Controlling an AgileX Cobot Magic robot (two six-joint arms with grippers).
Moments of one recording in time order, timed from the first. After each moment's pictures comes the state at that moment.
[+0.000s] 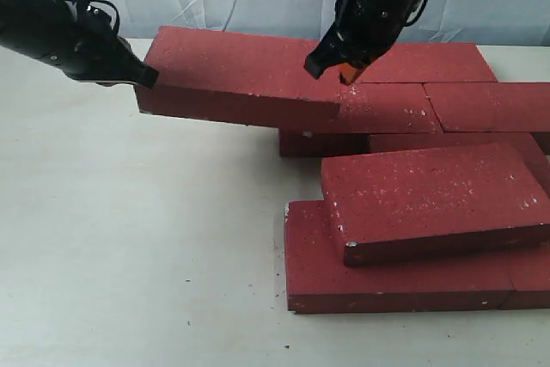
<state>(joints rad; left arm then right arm) -0.23 1.64 -1.11 -0.57 0.52 0.74 0.45 1.99 -1.74 0.05 1.11 -0.36</state>
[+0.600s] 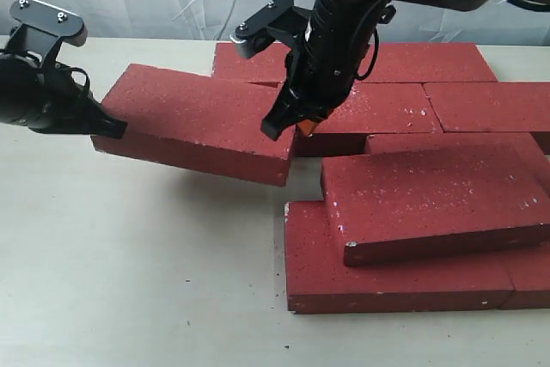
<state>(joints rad) -0.20 1.54 -0.80 -0.57 0.23 0.74 0.61 1.96 -1.58 0.06 1.02 -0.35</state>
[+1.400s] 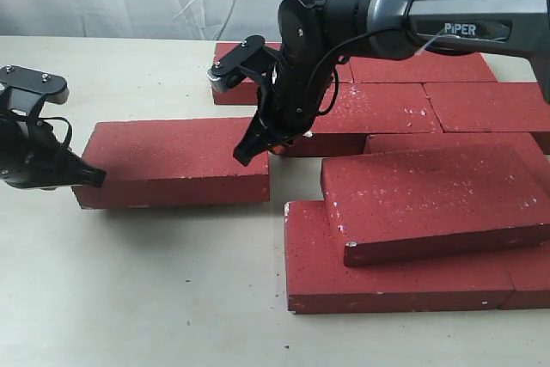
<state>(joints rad) -0.09 1.61 -0.69 -0.59 0.25 0.74 0.64 2.11 -1.58 0.04 0.82 -0.31</state>
